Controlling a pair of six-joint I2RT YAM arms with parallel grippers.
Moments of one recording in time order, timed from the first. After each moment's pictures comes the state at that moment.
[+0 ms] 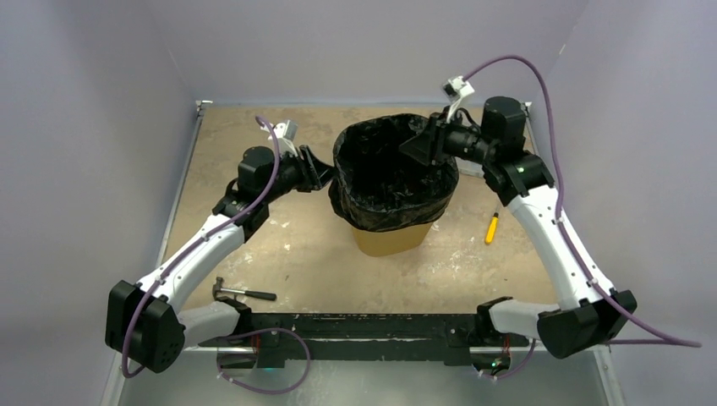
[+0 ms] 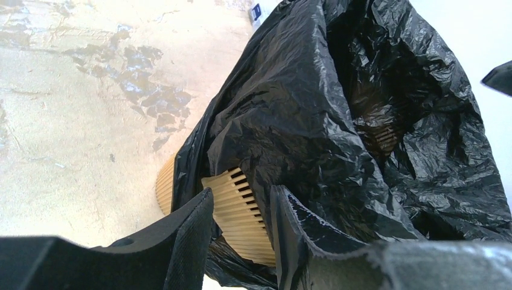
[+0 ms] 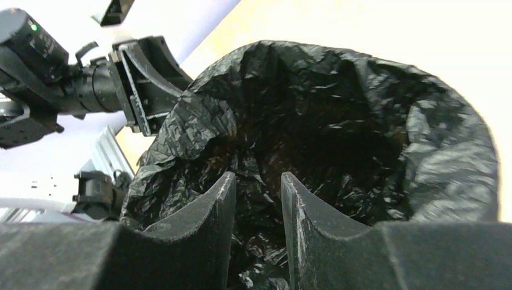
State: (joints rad) left arm -0.42 1.17 0.86 0.06 0.29 -0.59; right arm 0.29 1.22 1.36 -0.40 -0.61 0.26
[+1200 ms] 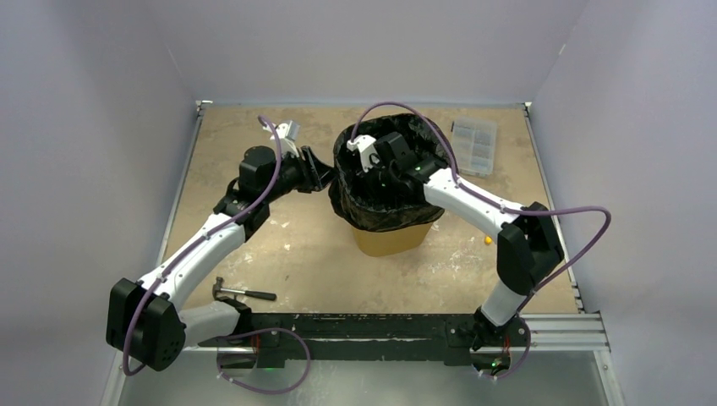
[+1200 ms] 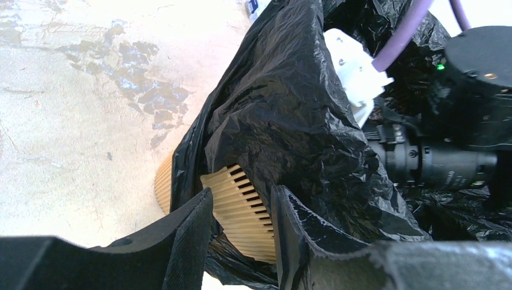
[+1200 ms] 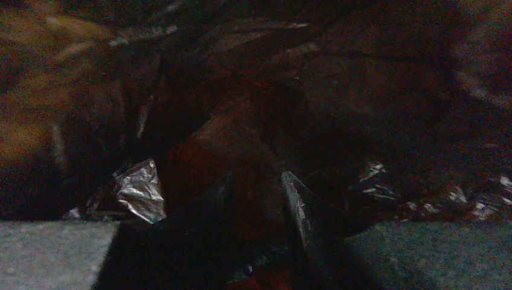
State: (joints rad) left arm -0.42 1.17 0.86 0.06 0.31 -0.57; right arm 0.67 1.67 1.33 -0.46 -0.14 -0.06
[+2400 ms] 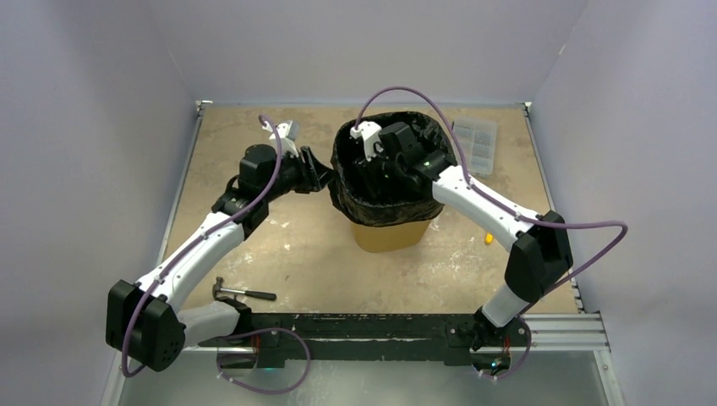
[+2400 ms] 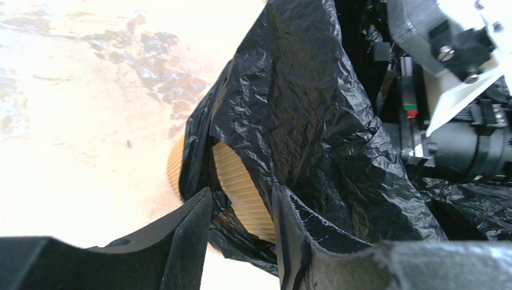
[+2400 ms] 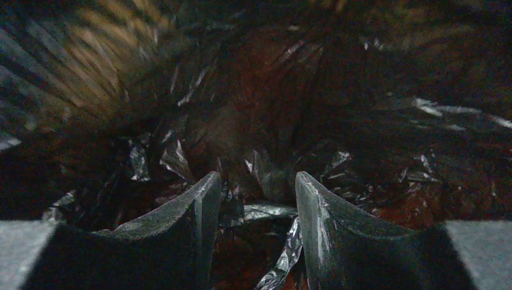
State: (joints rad) left arm -0.42 1.18 0.88 0.00 0.28 -0.55; right arm 0.67 1.62 1.38 -0.50 -0.10 -0.06
